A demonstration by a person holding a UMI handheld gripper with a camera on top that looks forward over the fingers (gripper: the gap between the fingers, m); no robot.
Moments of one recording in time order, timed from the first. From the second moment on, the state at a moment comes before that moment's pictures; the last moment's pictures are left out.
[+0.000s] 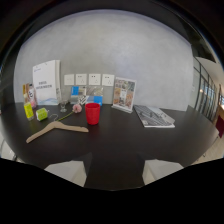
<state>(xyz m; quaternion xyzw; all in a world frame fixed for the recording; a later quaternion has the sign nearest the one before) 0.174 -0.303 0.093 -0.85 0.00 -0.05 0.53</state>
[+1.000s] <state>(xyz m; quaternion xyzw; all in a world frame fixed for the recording) -0.075 -0.317 0.093 -0.86 -0.01 -0.04 0.51</state>
